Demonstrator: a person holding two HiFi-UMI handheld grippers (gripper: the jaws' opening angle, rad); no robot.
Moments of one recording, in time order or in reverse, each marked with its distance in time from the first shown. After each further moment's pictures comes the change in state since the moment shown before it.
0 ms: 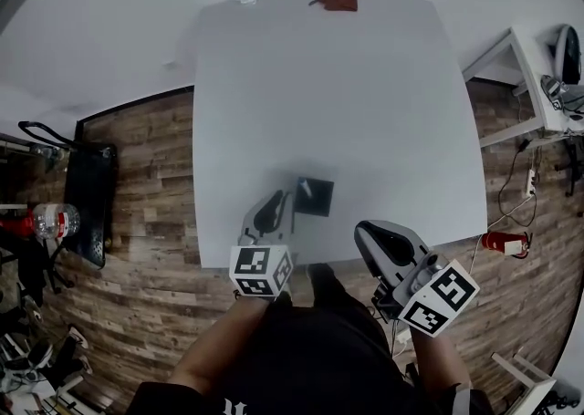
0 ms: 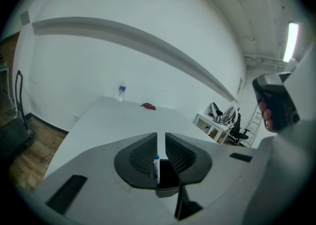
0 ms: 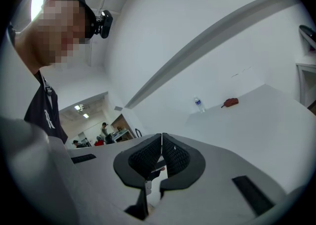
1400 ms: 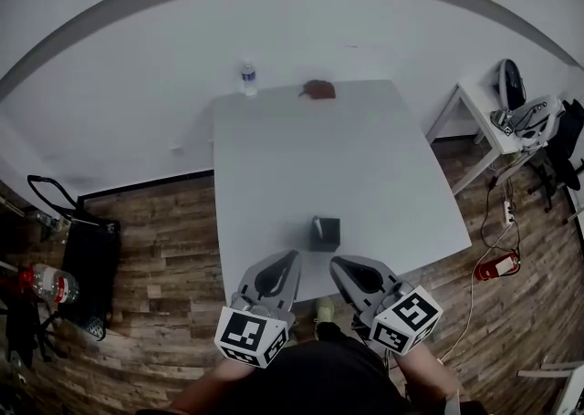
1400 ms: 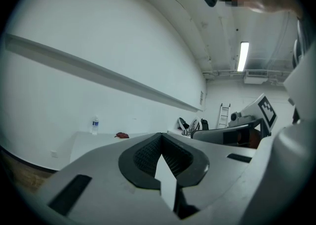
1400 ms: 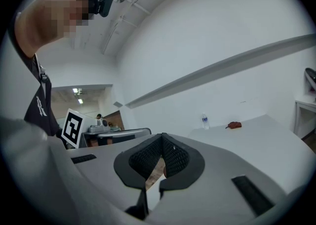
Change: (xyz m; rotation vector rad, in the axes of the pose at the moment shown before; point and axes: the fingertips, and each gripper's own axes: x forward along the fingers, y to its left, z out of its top) left arm -0.179 -0.052 0.114 0.206 -0.217 -0.349; right arm 0.016 0.134 -0.012 -0.246 -0.118 -0.093
